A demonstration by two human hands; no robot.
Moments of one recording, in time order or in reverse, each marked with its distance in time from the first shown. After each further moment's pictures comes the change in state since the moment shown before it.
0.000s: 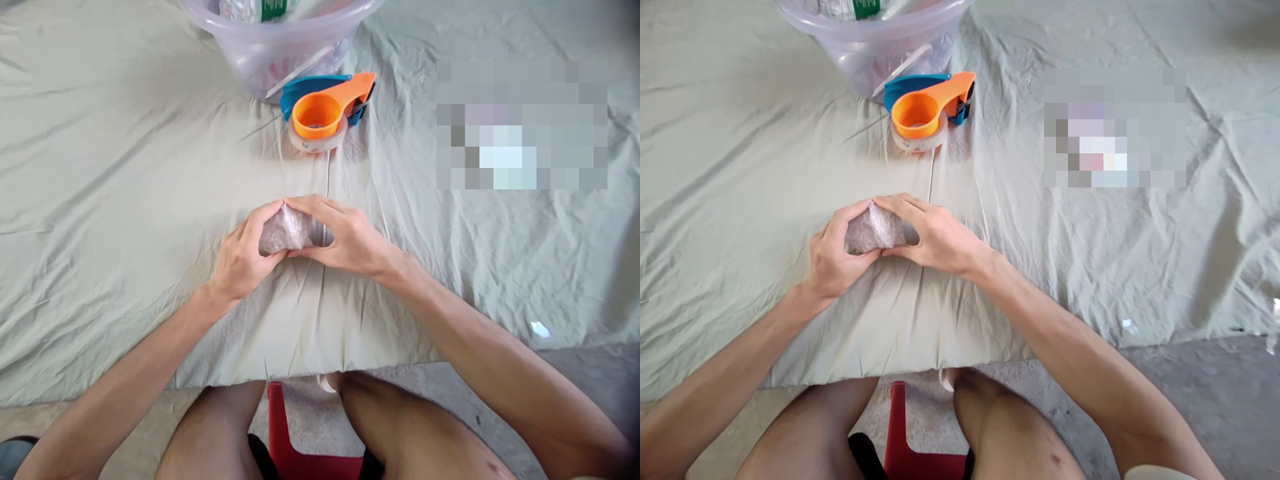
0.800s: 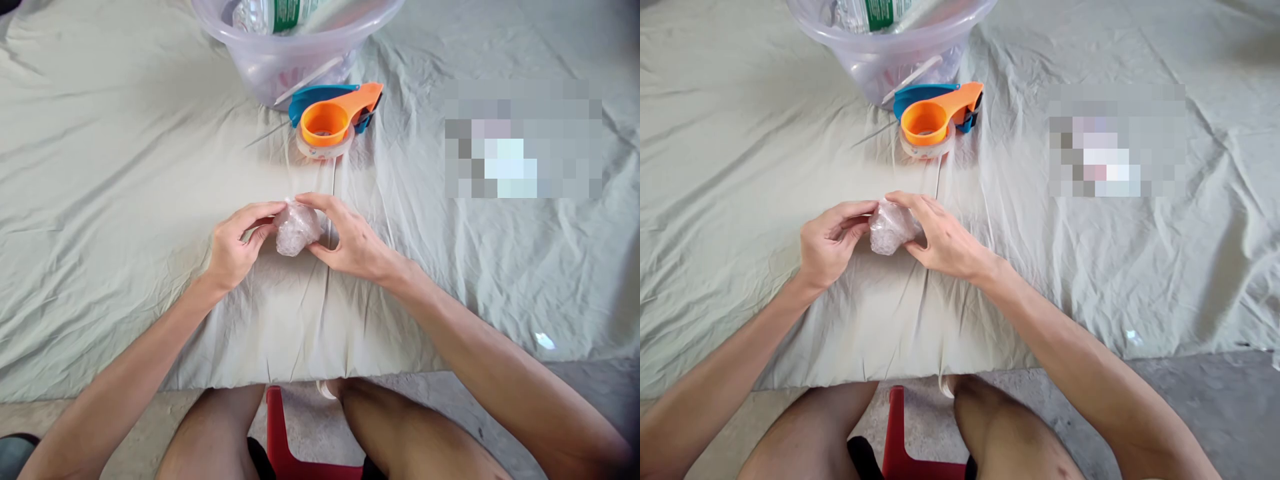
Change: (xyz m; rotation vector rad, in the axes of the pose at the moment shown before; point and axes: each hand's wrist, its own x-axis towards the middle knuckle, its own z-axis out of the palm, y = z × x) left_hand 0.018 -0.012 -0.009 -0.394 0.058 -0.106; right_hand 0.003 0.001 0.002 -0.024 0.017 0.015
